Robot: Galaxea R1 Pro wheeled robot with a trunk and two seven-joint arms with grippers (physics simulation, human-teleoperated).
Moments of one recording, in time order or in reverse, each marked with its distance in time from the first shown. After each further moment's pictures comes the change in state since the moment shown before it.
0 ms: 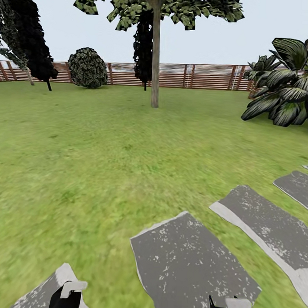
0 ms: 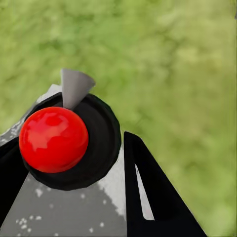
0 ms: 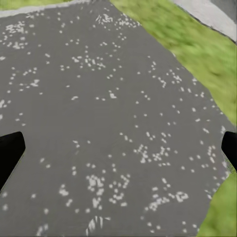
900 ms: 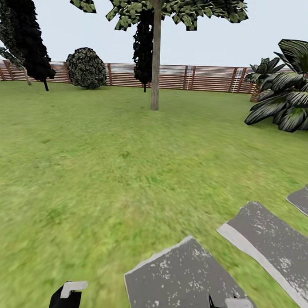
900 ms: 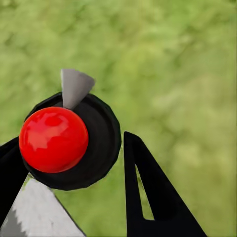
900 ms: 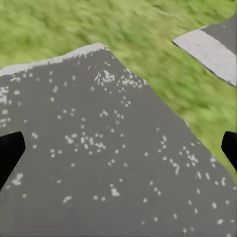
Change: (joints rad) left arm 0.000 0.000 0.000 0.000 0.000 0.000 0.000; right arm 0.000 0.000 0.001 0.000 0.000 0.000 0.003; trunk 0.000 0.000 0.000
